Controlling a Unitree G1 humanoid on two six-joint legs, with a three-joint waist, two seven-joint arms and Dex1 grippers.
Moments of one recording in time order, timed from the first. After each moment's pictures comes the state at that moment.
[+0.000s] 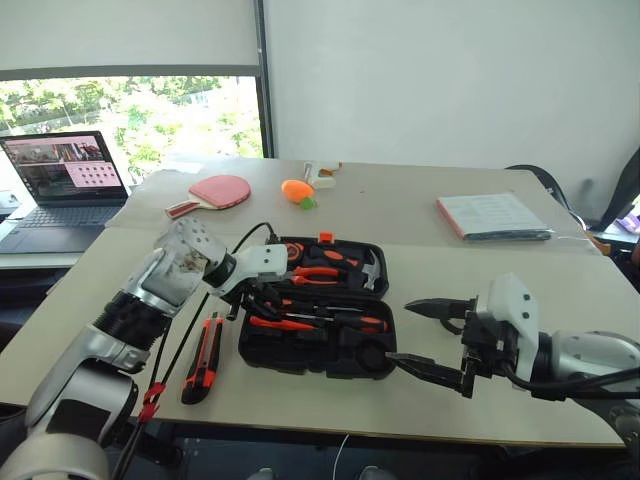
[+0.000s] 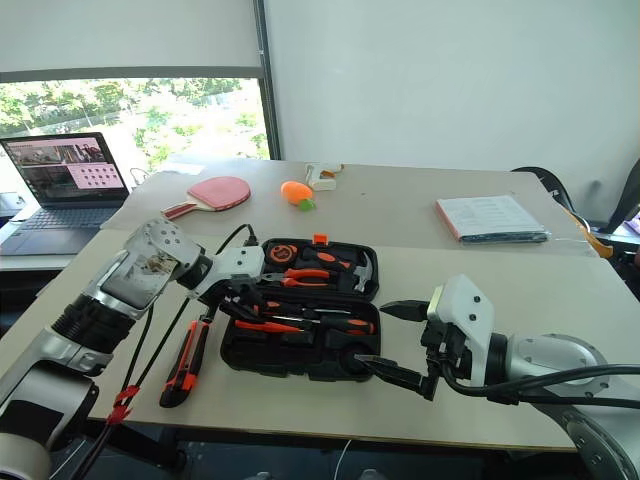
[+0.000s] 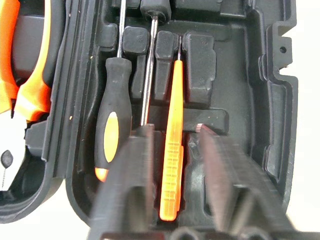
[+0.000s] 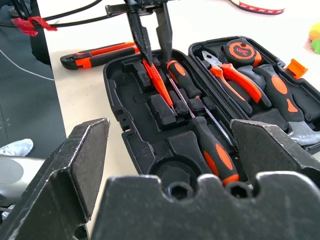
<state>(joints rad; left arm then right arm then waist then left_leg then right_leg) -0.94 0.72 -0.45 0.19 0.04 0.50 -1.52 -0.07 -0.91 -0.27 -0.80 0.83 0.77 0.72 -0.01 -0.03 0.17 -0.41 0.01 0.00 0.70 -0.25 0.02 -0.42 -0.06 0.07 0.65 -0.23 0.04</state>
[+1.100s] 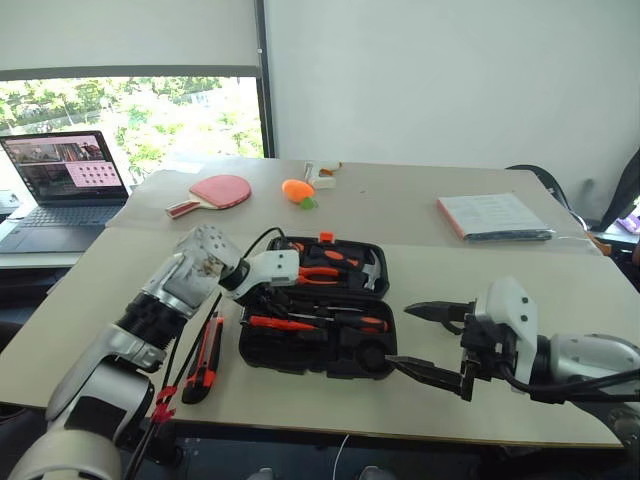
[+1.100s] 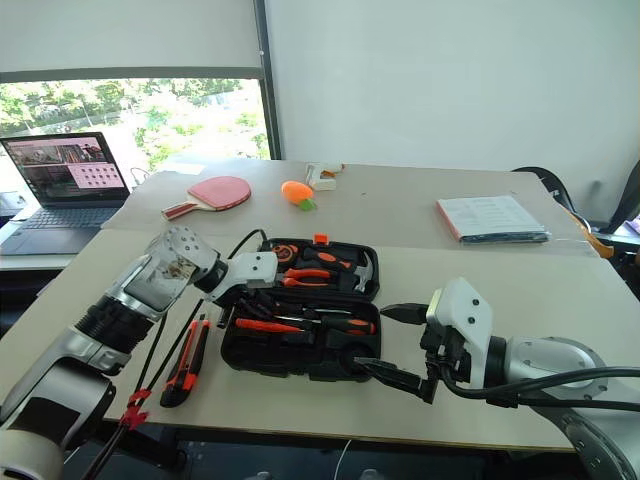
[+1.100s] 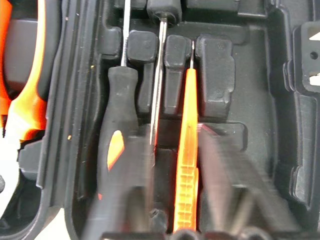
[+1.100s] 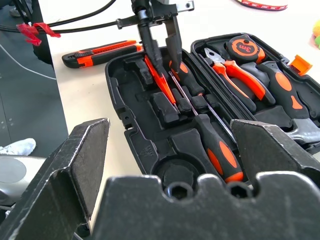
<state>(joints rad) -0.96 0.67 -0.47 0.25 0.08 0.48 -1.47 -0.06 -0.91 -0.26 -0.80 0.83 0.77 0.72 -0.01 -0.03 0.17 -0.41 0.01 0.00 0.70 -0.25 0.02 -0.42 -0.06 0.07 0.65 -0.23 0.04</state>
